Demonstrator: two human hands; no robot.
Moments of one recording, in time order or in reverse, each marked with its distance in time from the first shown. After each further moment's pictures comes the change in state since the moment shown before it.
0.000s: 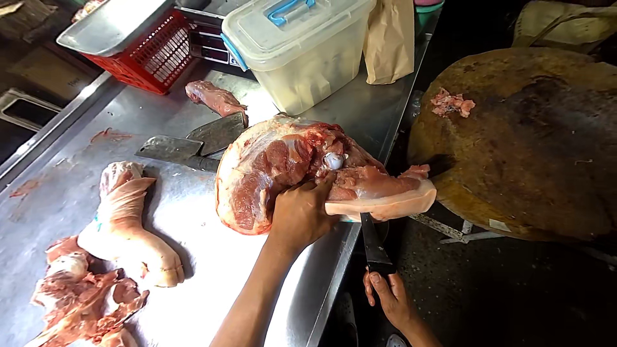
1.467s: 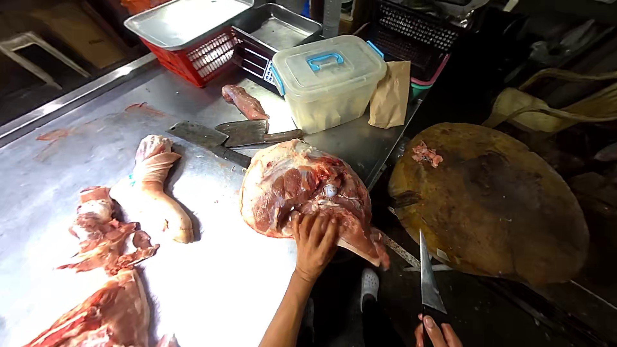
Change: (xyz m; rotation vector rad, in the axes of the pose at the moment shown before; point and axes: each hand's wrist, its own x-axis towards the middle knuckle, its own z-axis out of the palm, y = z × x) left_hand -0.067 0.065 0.098 -0.097 0.917 -0.035; right_hand -0.093 -0.137 -0.139 -0.182 0.145 0.482
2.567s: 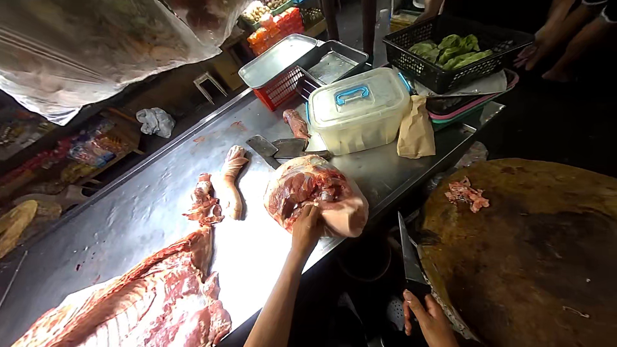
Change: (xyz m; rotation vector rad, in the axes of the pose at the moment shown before) left_hand 0.106 0.029 -0.001 0.272 -0.508 -0.568; right_hand 0.150 -0.077 -0.067 0.070 -0.438 0.021
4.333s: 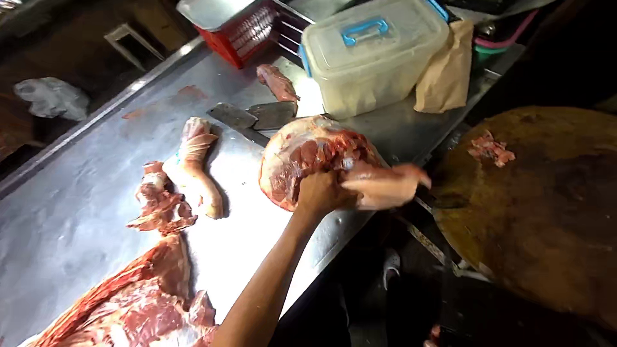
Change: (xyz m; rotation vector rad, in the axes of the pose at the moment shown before) left_hand 0.081 -0.014 -0.033 0.170 -0.638 0.002; right_hand -0.053 -0.053 0.139 -0.247 0.214 0.520
